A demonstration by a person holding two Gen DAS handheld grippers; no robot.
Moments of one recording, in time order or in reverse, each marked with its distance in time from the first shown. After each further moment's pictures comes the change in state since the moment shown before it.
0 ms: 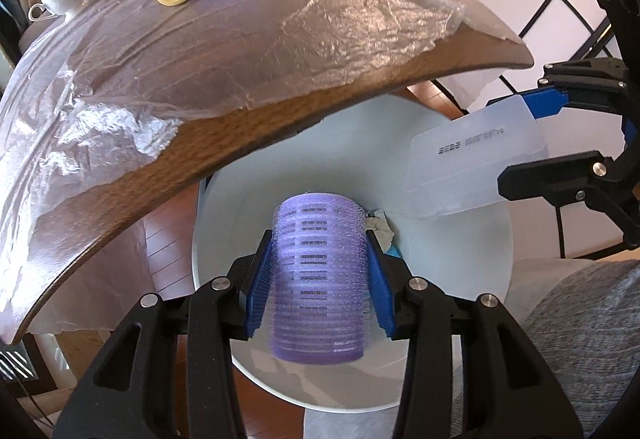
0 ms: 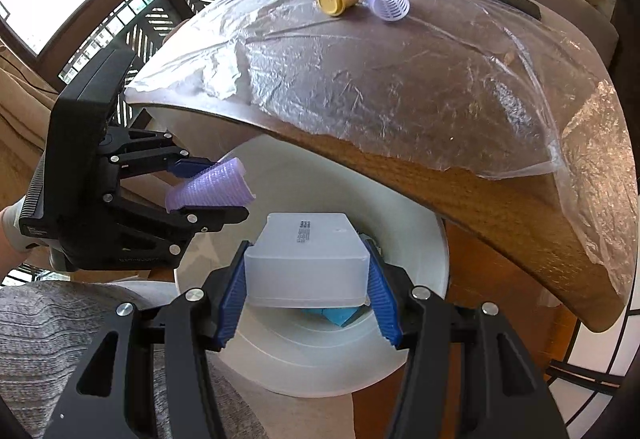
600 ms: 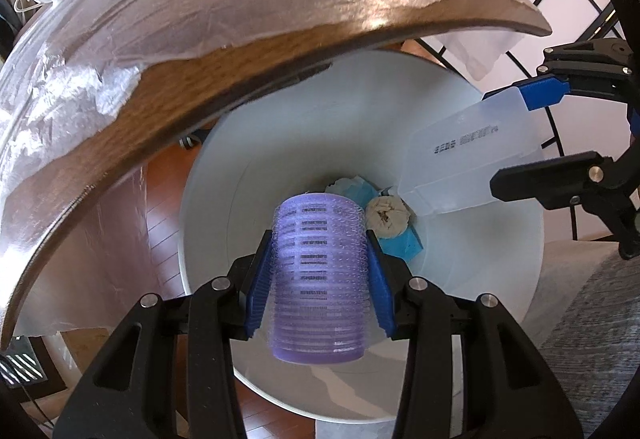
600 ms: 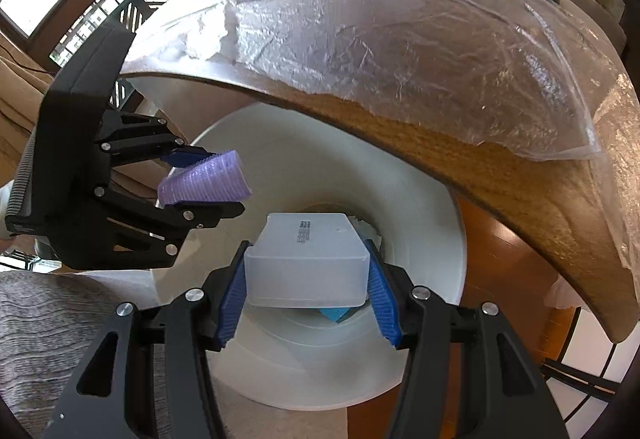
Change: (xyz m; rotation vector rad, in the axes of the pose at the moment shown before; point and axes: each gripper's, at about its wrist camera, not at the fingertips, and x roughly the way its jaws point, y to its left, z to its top) left arm 0.037 -0.004 -0.011 0.026 0.066 0.028; right arm 0.045 0.000 -0.003 -0.021 0.067 -0.018
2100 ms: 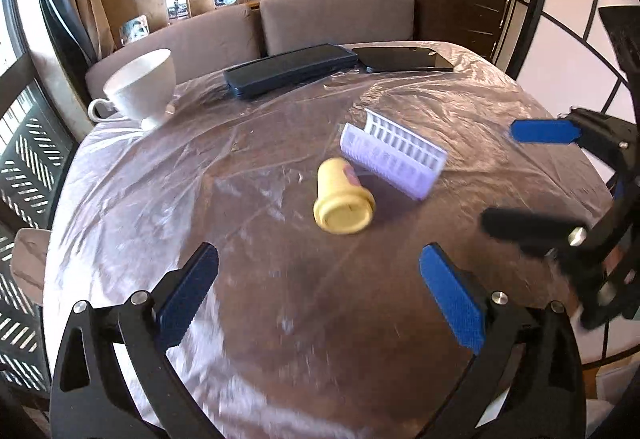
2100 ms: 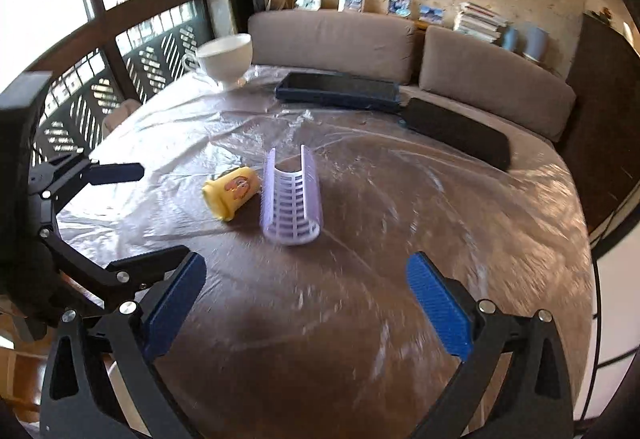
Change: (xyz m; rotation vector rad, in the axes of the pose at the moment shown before) left arm -0.056 0.098 0.134 -0.150 -0.338 0.203; right arm -0.016 -0.062 0.168 0.012 -0.348 -0.192
